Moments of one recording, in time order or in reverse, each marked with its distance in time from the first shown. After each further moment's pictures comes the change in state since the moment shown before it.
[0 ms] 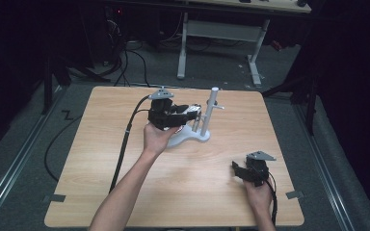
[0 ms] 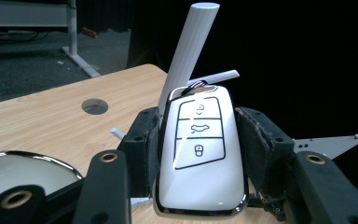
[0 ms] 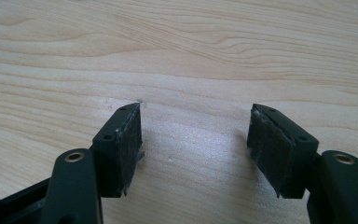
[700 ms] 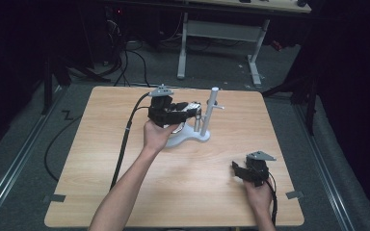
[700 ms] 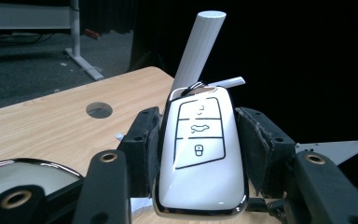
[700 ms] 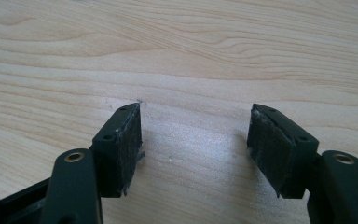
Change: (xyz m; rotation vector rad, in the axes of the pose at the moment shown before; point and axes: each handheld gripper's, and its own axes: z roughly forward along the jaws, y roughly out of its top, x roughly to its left) left arm 0.005 0.005 -0.001 -0.003 0.014 0.001; right arm 0.000 0.000 0.000 0.000 0.001 0.000
